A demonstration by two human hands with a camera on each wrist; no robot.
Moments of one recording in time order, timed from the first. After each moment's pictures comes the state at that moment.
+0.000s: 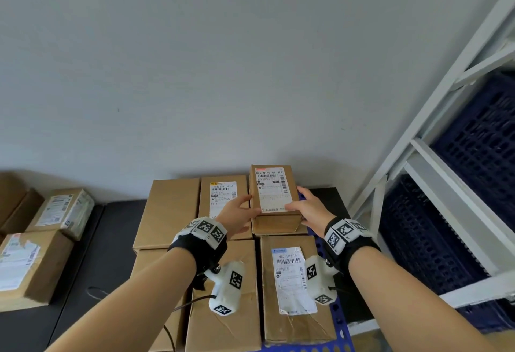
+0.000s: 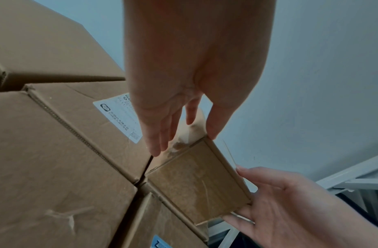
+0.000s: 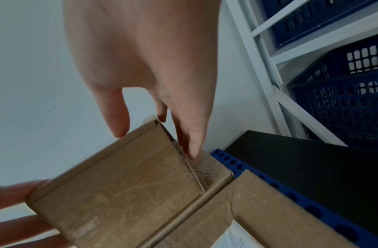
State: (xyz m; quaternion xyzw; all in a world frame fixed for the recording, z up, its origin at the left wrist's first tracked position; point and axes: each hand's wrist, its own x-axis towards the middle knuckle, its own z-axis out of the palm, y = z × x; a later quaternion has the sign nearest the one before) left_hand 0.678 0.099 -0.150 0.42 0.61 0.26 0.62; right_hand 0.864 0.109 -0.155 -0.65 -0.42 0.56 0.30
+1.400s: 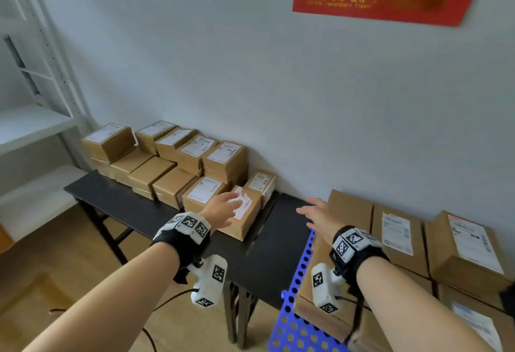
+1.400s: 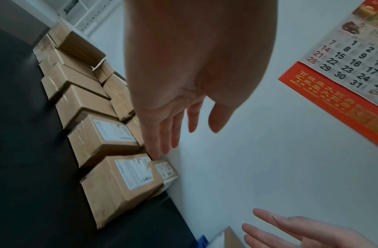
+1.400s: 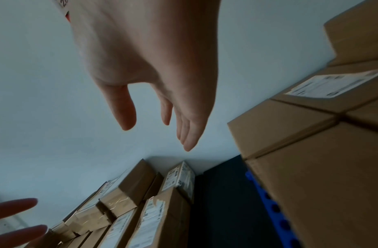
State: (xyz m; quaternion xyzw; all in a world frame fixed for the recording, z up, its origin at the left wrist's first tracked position) left_hand 0.307 -0.123 -0.099 0.27 0.73 0.44 0.45; right_hand 0.501 0.015 -0.132 -0.53 -0.58 0.58 0.21
